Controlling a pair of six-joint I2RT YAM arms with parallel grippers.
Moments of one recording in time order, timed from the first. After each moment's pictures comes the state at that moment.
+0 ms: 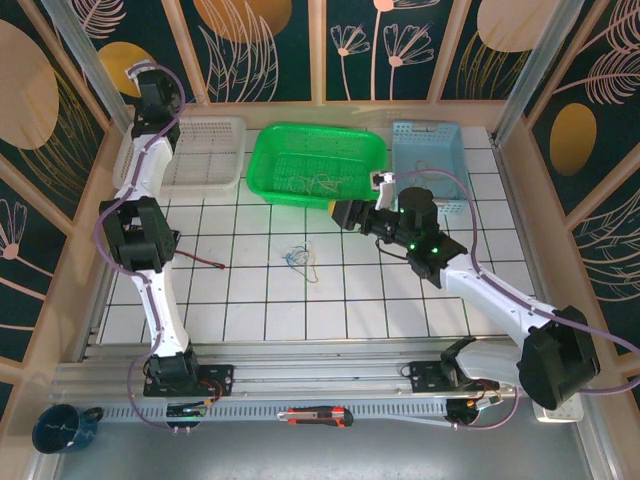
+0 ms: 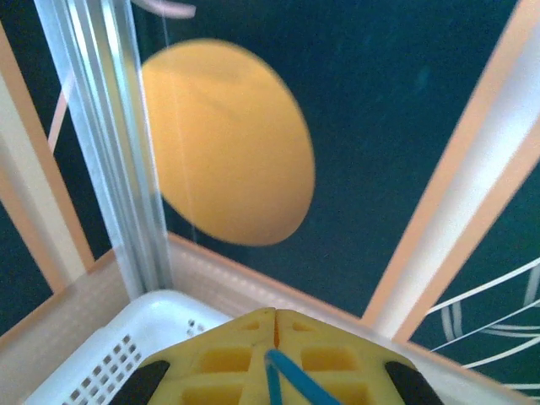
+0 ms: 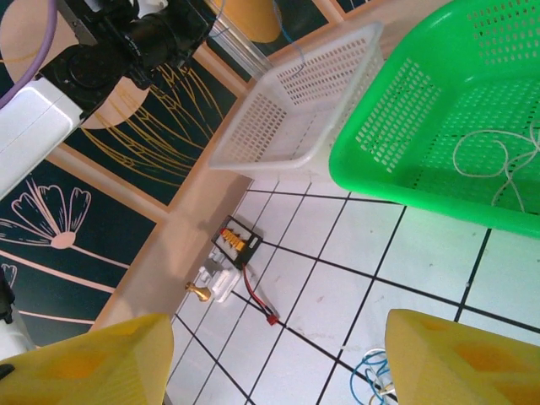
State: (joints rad) left arm 0.08 2.22 2.09 -0.17 -0.36 -0.22; right arm 0.58 1.19 0.78 0.19 -0.39 0.68
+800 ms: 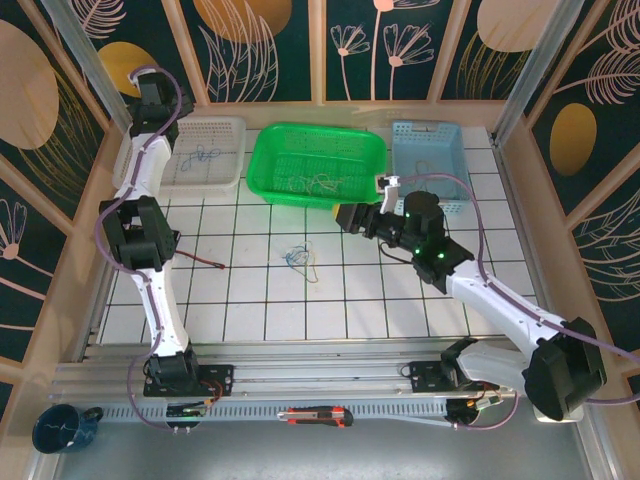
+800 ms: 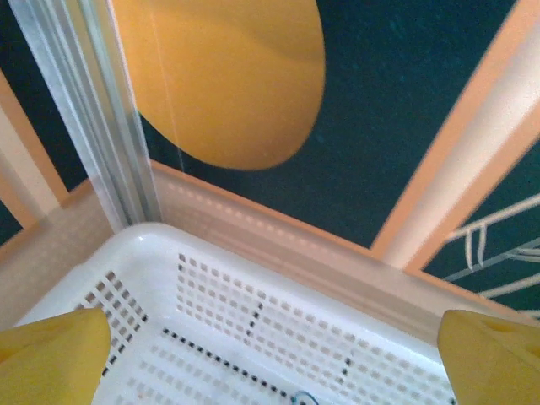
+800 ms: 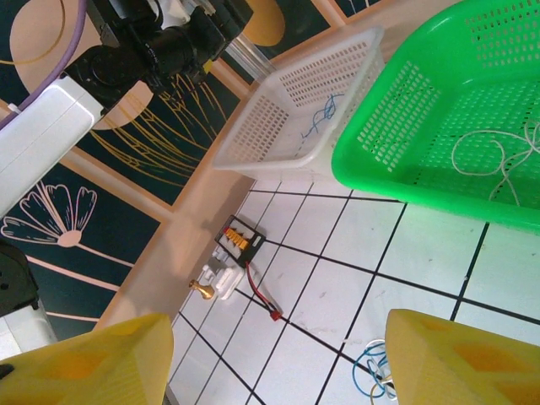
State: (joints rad) left arm 0.09 2.21 2.09 -0.29 -0.26 -0.28; right arm 0.58 1.13 0.75 0.16 -0.38 0.68
